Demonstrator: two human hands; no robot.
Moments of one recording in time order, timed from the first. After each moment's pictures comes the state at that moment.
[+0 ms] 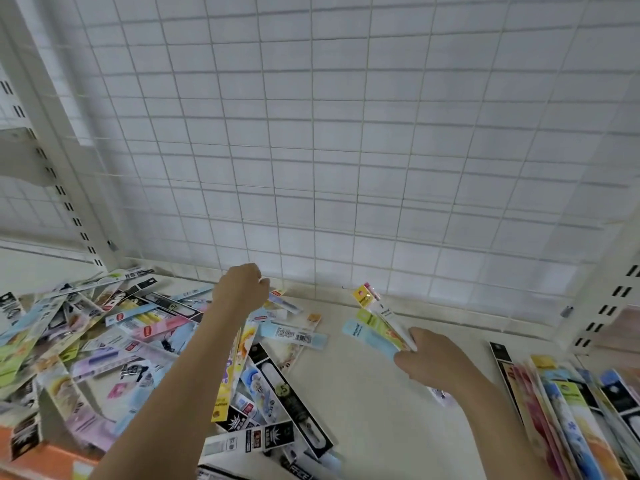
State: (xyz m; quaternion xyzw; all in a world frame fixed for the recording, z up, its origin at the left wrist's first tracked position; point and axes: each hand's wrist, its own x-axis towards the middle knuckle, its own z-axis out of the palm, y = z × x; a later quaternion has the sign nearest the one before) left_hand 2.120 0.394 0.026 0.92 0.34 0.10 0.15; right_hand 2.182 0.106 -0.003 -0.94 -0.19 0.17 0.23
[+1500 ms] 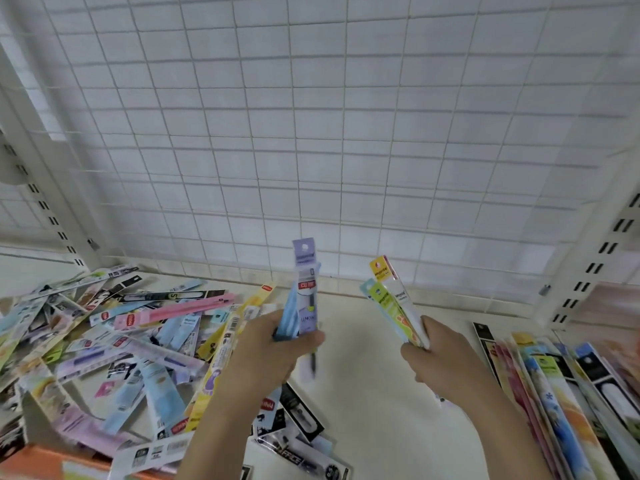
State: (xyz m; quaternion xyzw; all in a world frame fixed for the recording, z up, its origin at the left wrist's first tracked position) left_hand 2.029 0.274 0.041 0.77 0.21 0.13 0.59; right_hand 2.136 0.083 0.015 -0.91 -0.13 0.12 0.39
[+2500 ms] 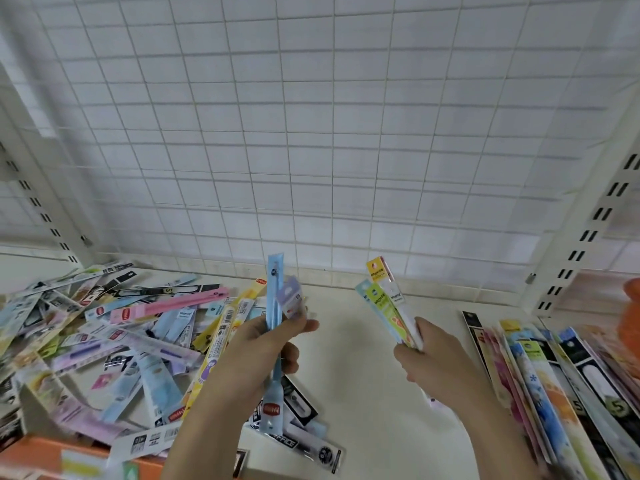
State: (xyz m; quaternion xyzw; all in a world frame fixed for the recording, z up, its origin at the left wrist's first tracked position) left_hand 2.019 0.264 0.043 0.60 0.23 0.10 0.76; right_hand 2.125 0.073 0.001 -0.89 -0.13 0.11 0.41
